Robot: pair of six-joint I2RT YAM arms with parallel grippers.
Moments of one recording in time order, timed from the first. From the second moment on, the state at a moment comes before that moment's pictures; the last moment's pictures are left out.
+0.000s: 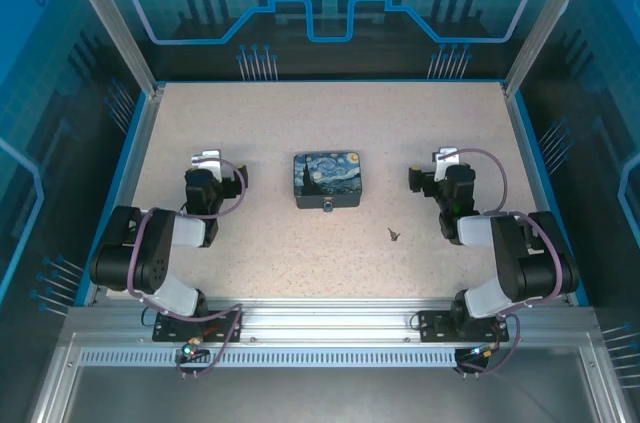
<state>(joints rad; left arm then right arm) -0.02 1.56 0.37 0.81 -0.12 -0.09 0.08 1.50 0.40 0.69 0.10 -0.04</state>
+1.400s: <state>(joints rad) -0.04 1.17 0.66 0.16 -0.14 -0.27 0.02 1.10 0.76 -0.14 -0.04 0.33</state>
